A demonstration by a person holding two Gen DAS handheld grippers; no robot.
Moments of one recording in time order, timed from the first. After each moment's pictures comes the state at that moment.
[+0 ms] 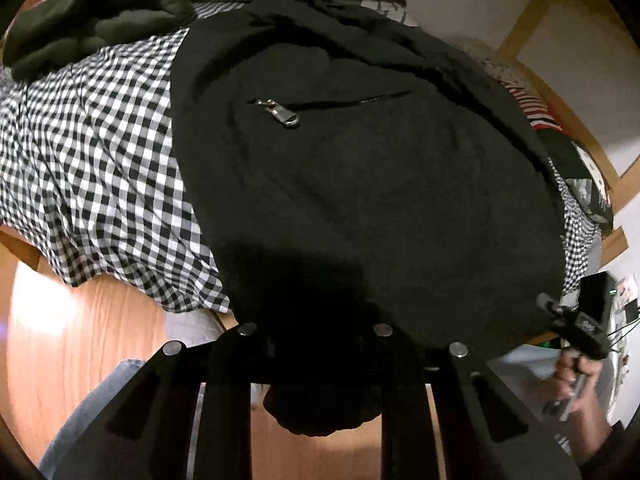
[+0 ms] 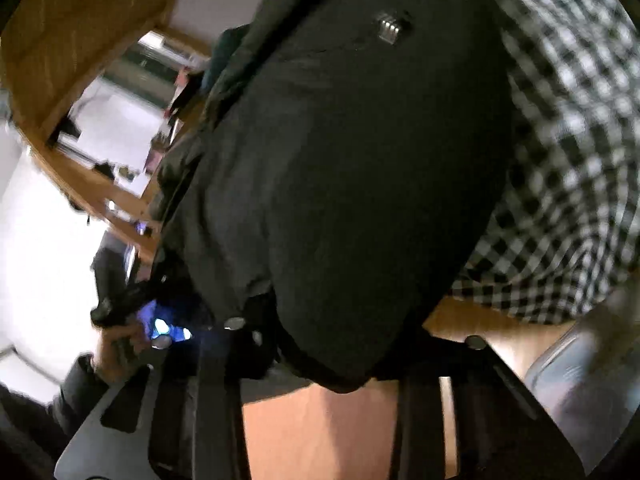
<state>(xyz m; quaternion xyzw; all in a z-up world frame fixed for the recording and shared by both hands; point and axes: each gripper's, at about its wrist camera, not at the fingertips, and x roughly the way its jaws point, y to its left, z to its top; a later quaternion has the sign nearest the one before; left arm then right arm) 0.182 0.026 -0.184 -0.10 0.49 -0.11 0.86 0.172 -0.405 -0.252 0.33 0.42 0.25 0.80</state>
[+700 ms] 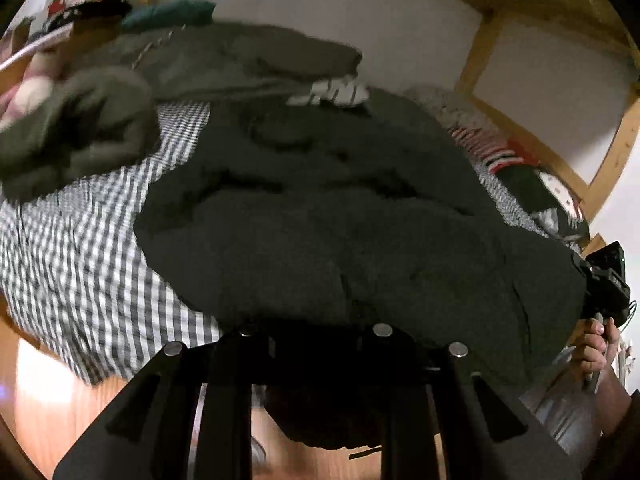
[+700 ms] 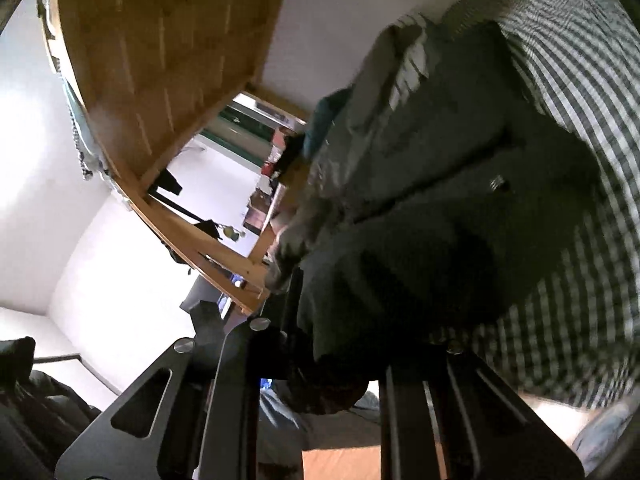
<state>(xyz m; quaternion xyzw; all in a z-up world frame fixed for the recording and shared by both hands) 0.206 0.011 -0.082 -0.07 0.36 -0.15 0.92 0.211 -0.448 -0.143 0.43 0.27 0.36 0.78</state>
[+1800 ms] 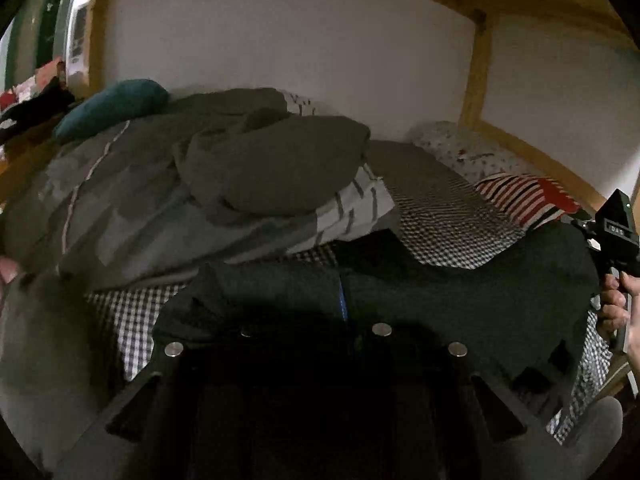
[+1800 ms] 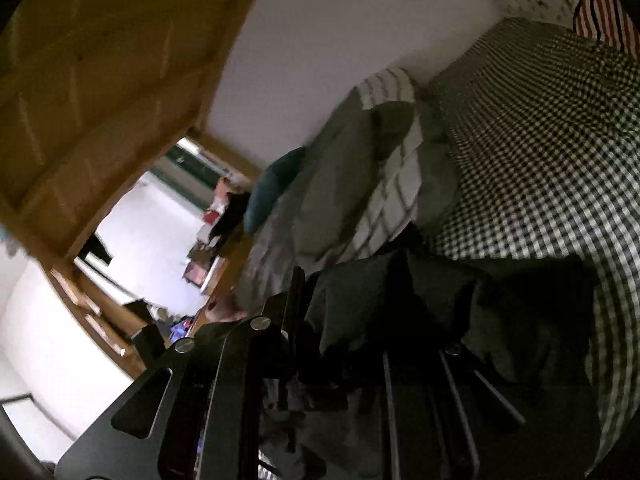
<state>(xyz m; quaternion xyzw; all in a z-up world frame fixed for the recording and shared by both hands) 0.527 -0.031 0.027 0.01 0.31 -0.16 0.94 0.547 -0.488 -0.026 0.40 0.27 0.26 0.84</state>
